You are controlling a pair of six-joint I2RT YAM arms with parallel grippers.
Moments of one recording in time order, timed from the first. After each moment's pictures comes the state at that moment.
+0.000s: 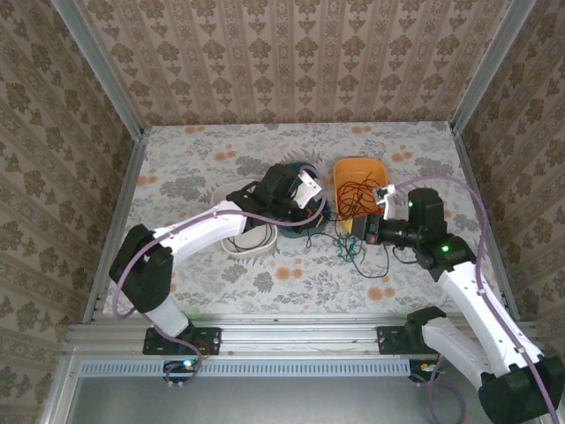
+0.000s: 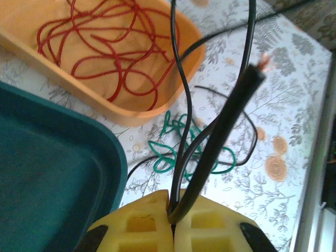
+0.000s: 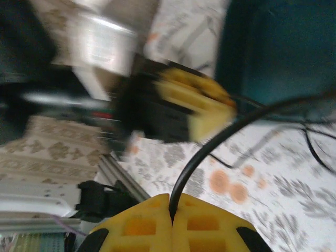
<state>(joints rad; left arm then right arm) -0.83 1.65 1.20 -0.30 0.42 -0.05 0.22 0.84 0.78 -0.46 -0.75 0.56</state>
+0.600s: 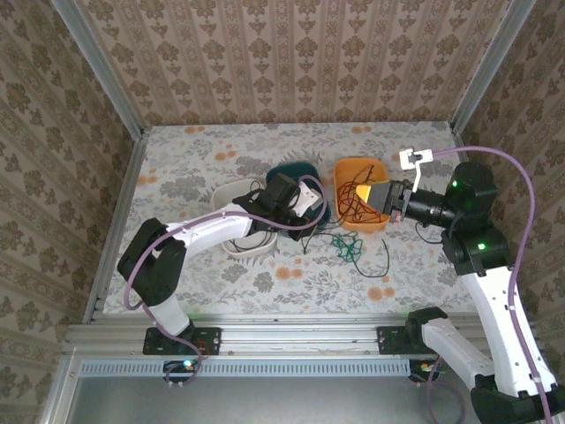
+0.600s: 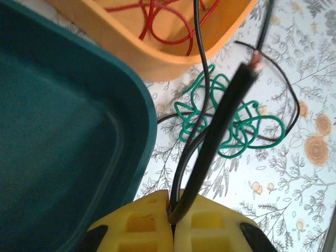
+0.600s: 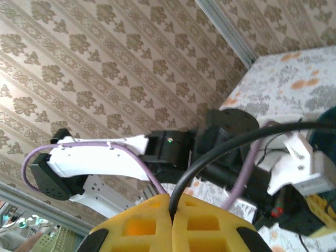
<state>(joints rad) -0.83 1.70 1.14 -0.30 0.37 -0.07 0.13 0.83 1.11 -0.40 -0.93 0.61</state>
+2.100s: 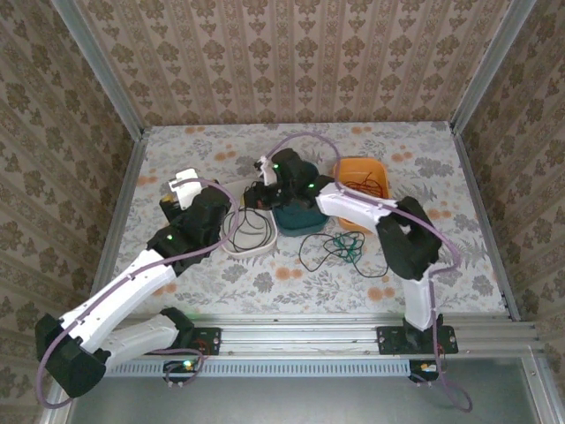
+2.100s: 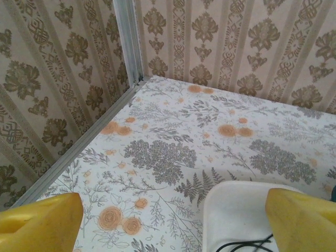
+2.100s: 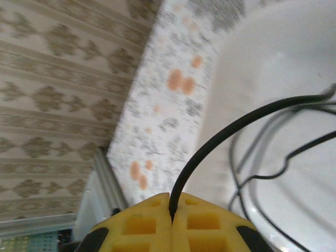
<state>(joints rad) -0.73 1.00 0.87 -0.46 -0.98 -0.53 0.71 2.03 1.53 -0.14 -0.58 0.68</state>
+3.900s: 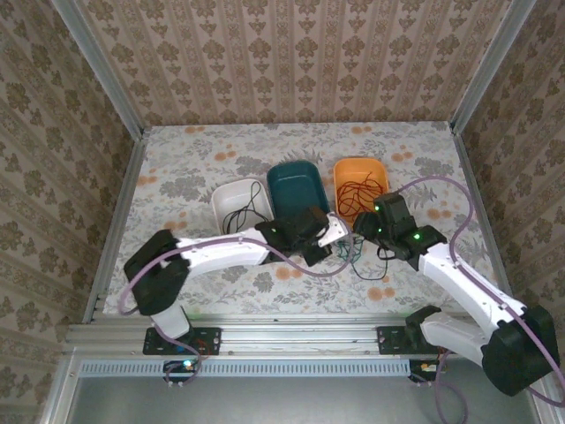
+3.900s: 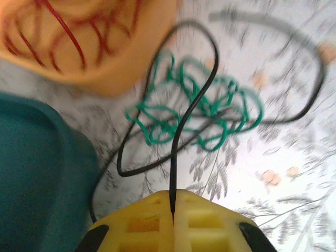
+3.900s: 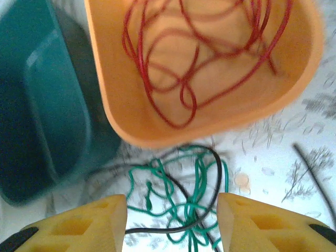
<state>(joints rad) -1.11 1.63 1.10 -0.23 0.00 0.15 0.39 1.07 0.70 -0.52 0.05 0.78</state>
